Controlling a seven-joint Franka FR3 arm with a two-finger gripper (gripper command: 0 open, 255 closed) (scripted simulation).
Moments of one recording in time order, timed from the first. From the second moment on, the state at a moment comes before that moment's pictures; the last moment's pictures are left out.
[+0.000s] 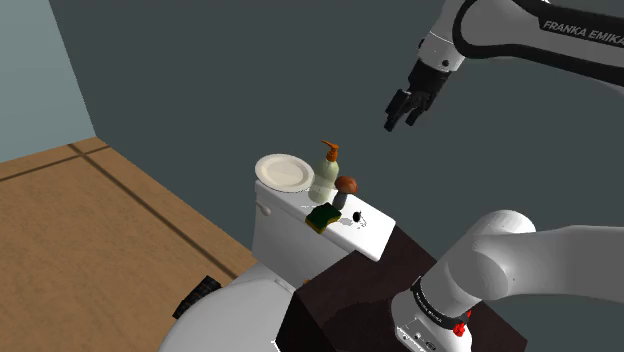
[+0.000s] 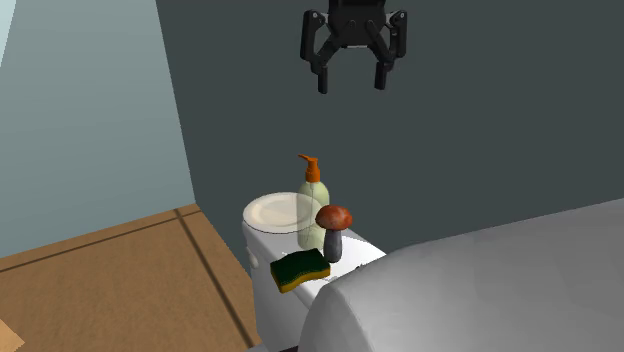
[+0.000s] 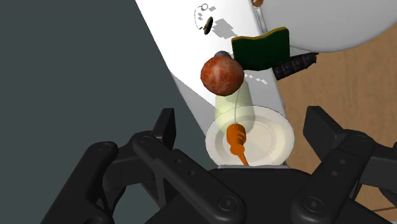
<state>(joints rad) -0.01 -0.80 -0.07 -2.41 -0.09 1.70 -0.02</state>
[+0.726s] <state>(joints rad) 0.01 -0.55 0.11 -2.51 -0.28 1.91 0.06</state>
